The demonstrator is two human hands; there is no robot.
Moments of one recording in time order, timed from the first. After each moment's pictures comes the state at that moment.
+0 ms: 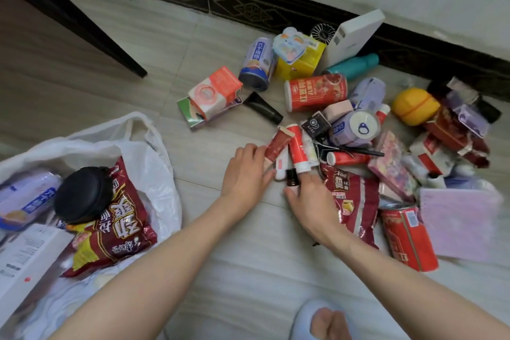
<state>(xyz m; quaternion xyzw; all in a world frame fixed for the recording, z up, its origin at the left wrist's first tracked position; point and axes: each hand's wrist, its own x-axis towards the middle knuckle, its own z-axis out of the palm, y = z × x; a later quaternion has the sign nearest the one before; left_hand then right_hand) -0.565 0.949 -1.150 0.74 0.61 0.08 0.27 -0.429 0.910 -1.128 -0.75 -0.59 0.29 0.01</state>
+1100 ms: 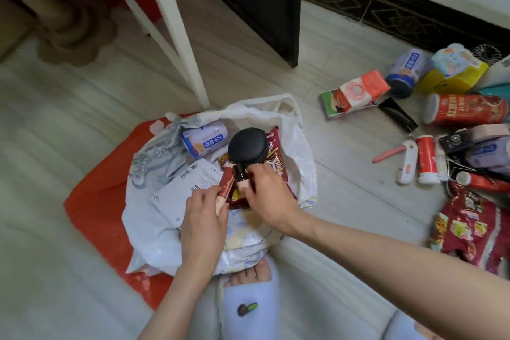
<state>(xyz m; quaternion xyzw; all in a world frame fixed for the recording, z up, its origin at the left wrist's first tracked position) -0.805 0.760 -1.088 0.47 0.85 0.13 0.19 -0.699 0.858 -1.075 -0.49 -0.77 0.42 0.05</state>
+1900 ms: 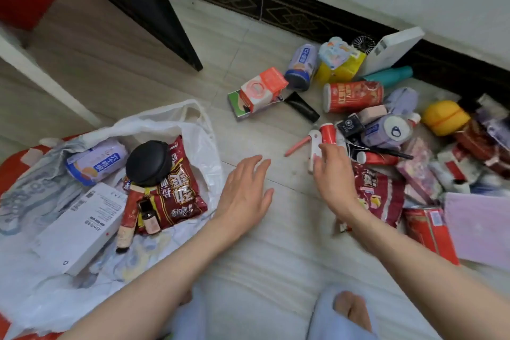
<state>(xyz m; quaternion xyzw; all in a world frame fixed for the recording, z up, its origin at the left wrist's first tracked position) -0.644 0.873 -1.113 0.74 0.61 0.12 0.25 -0.468 0.922 -1.094 -0.73 -0.62 0.26 0.13</state>
